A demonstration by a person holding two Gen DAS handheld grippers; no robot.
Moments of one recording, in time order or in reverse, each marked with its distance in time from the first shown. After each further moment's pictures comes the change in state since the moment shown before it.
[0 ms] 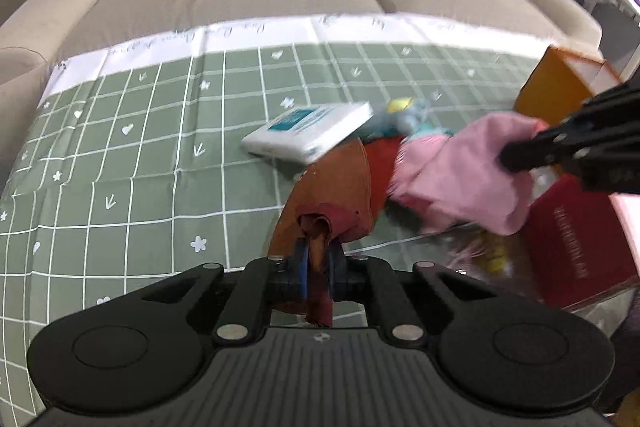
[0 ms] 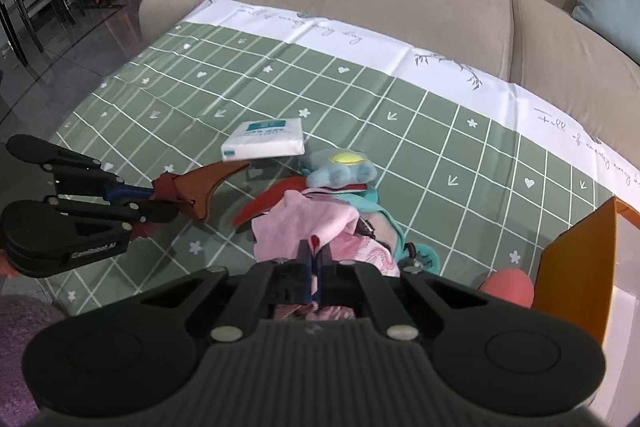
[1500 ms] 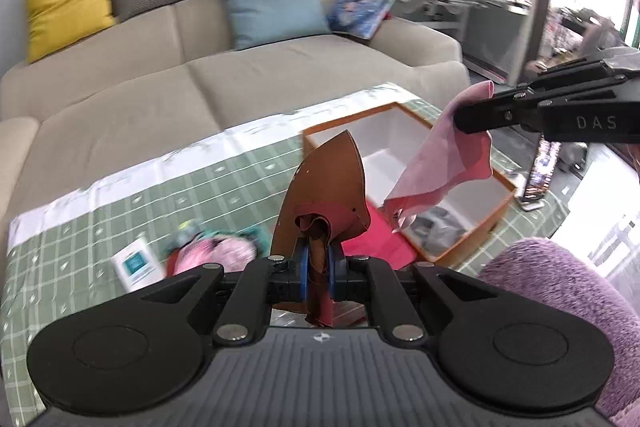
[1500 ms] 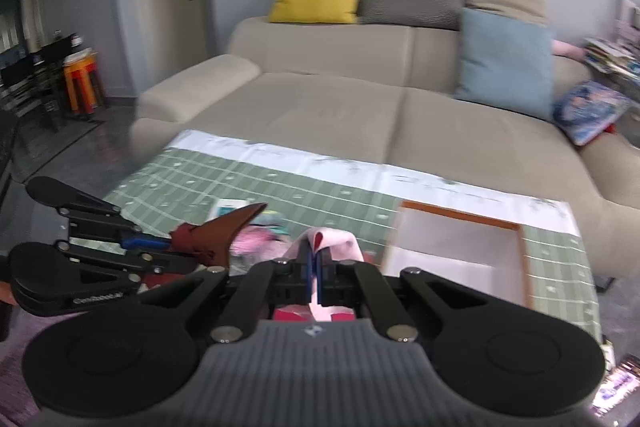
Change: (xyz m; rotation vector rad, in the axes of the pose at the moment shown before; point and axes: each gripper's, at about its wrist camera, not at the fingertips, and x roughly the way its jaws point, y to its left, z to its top) left arm -0.162 -0.213 -0.006 0.289 -0.238 -0.142; right arm -0.290 -0.052 -0.139 0.118 -0.376 -0.134
